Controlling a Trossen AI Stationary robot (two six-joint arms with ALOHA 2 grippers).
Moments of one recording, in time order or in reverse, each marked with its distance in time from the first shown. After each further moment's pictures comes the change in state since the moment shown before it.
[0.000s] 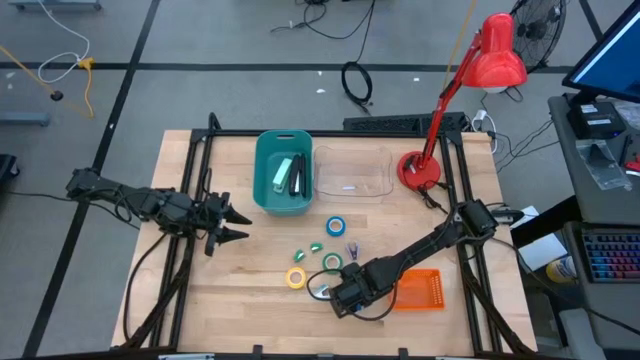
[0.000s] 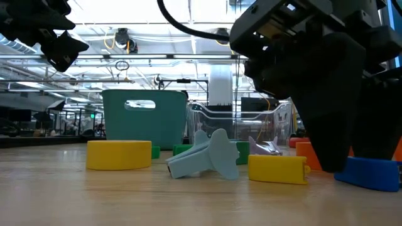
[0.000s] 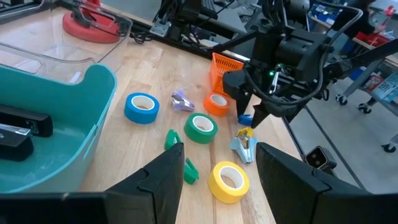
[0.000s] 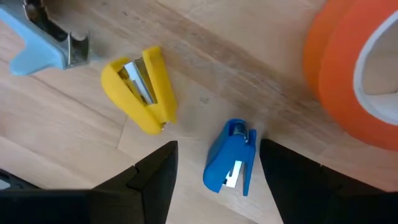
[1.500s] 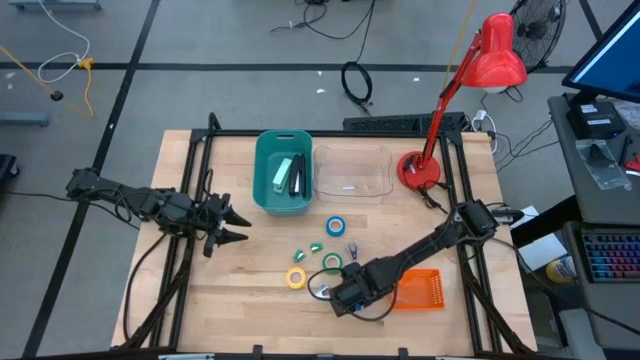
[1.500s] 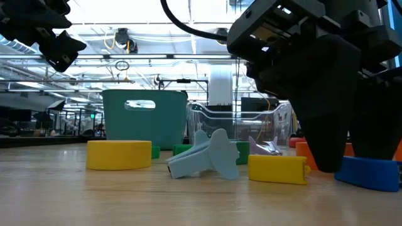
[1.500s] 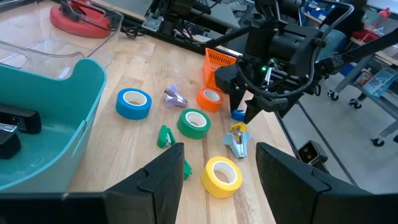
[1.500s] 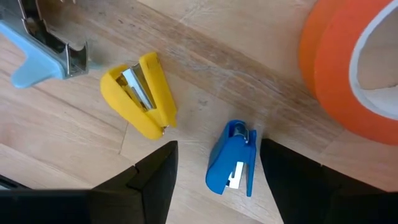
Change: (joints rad) left arm 0.000 0.000 0.000 -0.004 0.034 -0.005; right arm 0.009 0.003 -0.002 0.017 0.003 0.063
